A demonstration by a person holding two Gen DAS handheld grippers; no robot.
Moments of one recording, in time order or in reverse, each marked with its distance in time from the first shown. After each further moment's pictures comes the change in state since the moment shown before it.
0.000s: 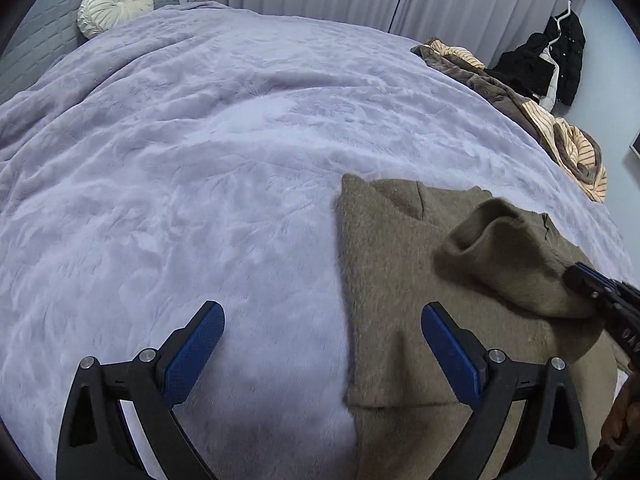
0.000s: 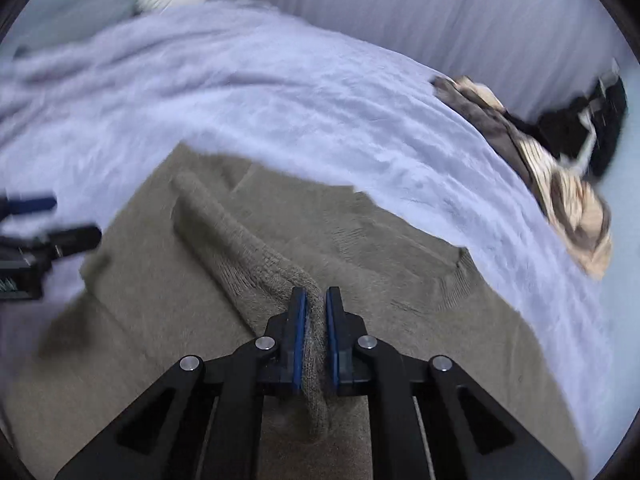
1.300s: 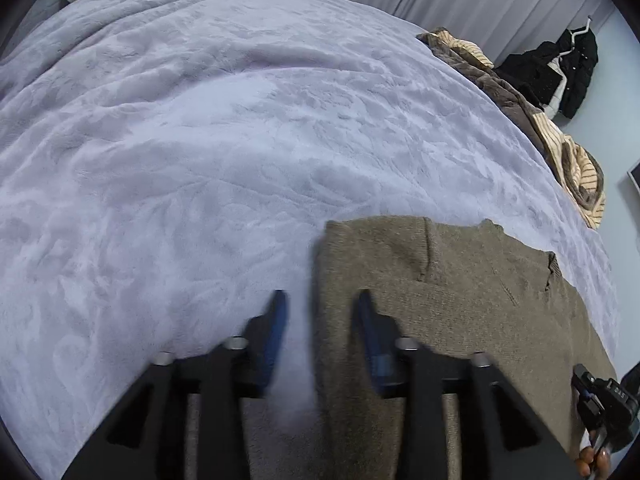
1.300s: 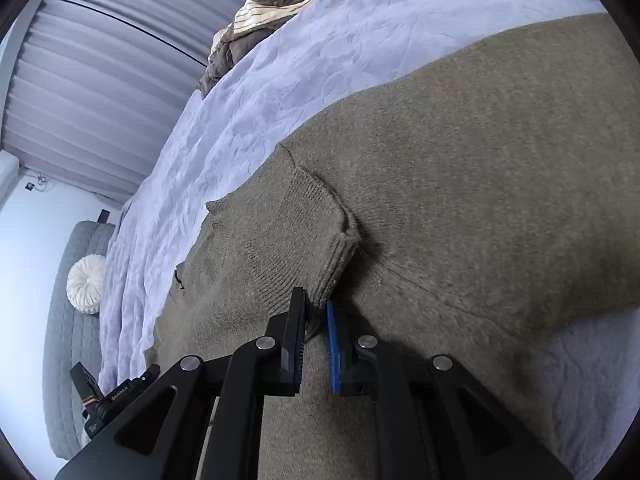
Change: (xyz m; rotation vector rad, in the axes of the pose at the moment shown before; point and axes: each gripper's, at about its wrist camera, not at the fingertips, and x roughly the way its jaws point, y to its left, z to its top) left arm 0.048 0.005 0.044 -0.093 0.074 -0.061; right arm -0.004 -0.192 -0.123 0.933 -0.016 0.191
